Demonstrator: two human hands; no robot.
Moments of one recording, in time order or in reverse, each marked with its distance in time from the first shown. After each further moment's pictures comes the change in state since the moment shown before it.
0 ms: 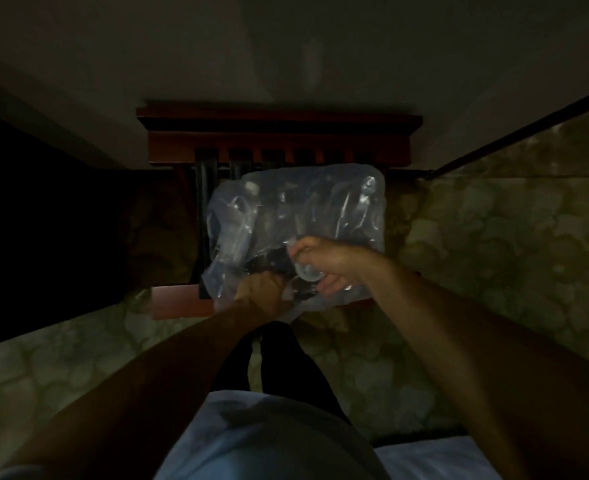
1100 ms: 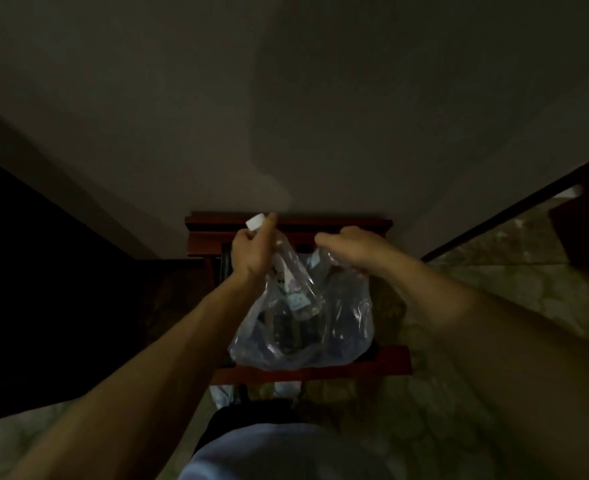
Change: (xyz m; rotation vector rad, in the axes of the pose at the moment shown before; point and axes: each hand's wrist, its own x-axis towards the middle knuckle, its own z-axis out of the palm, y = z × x) left_hand -0.087 0.040 -0.226 -1.628 0.654 -0.206; right_hand -0.126 -0.072 -0.081 -0.243 0.562 -0.227
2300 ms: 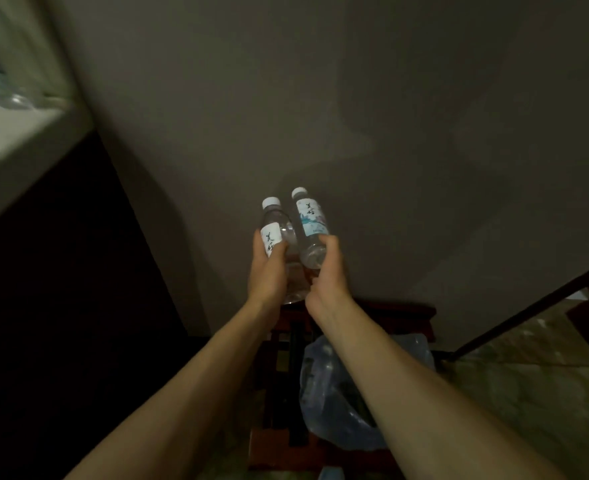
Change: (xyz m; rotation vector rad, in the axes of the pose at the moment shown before) left_hand -0.055 0.138 -0.185 -0.185 -0.150 0.435; right_hand -0.134 -0.259 0.096 1.615 0.099 -0.202
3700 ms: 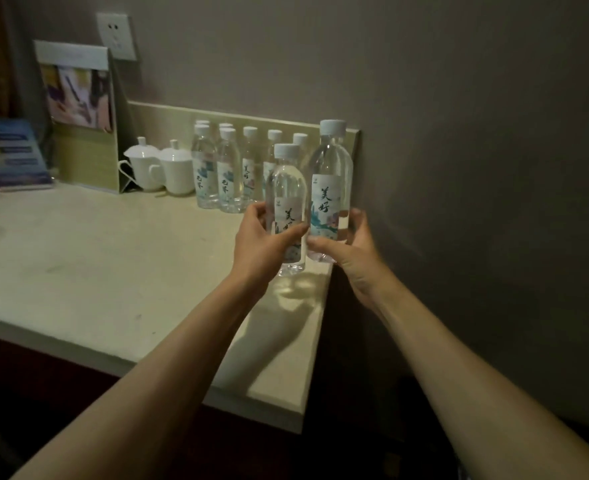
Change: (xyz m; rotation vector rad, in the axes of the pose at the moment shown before) left_hand -0.069 0.274 -0.381 0.172 0.170 0.524; right_hand -0.222 0.105 0.310 -0.518 -0.706 -0.636
